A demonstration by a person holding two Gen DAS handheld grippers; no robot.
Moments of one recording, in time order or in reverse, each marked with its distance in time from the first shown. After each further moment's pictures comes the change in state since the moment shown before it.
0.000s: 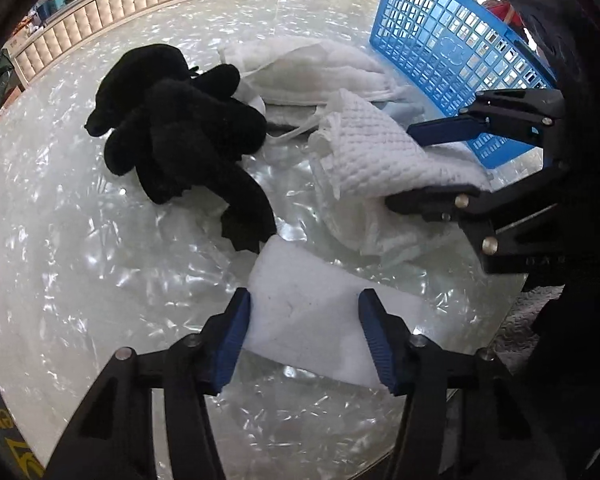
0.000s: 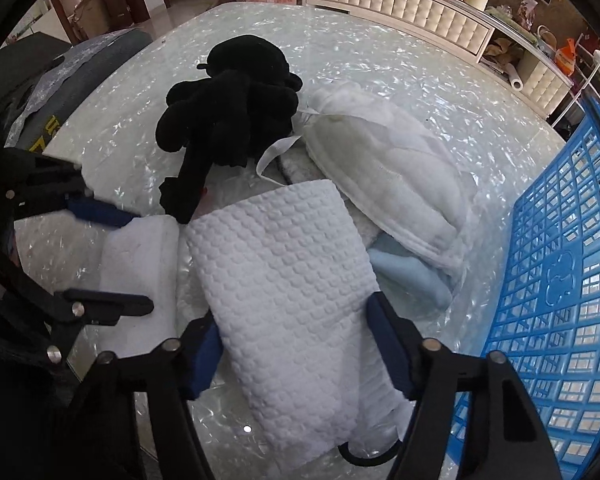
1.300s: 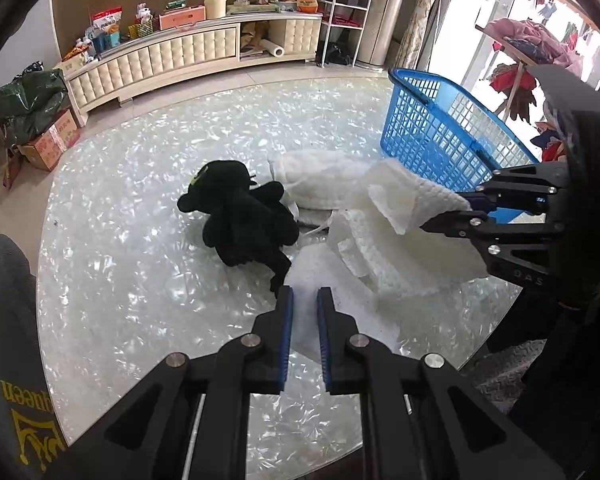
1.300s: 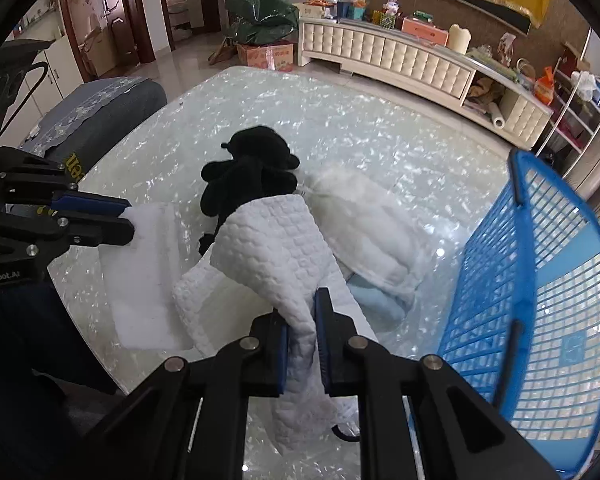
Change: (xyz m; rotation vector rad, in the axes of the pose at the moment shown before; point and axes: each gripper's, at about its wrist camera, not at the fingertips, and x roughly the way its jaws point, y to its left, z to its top) left arm -0.113 -0.008 -0.008 -0.077 -0.251 0.105; right arm -0.079 0.007 -0.009 0.005 -0.190 -0.030
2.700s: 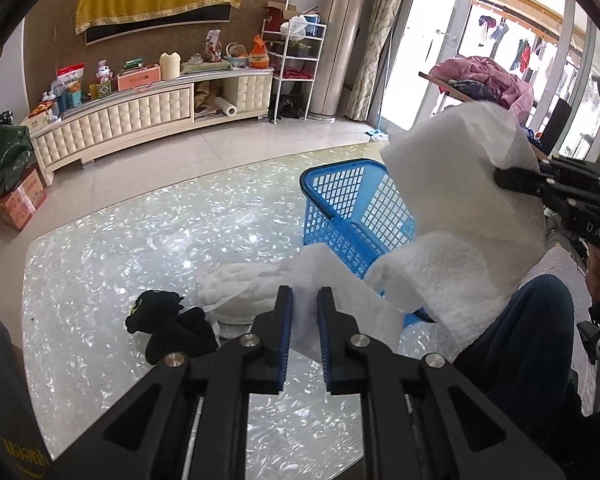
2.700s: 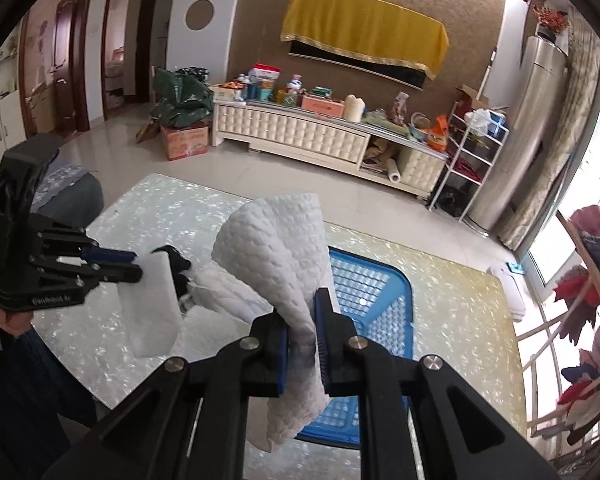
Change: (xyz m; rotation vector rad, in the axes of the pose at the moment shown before) left arm -0.036 -0.064 0.082 0.081 -0.182 -0.130; right arm -0.145 -0.057 0.004 0.120 -0.246 -0.296
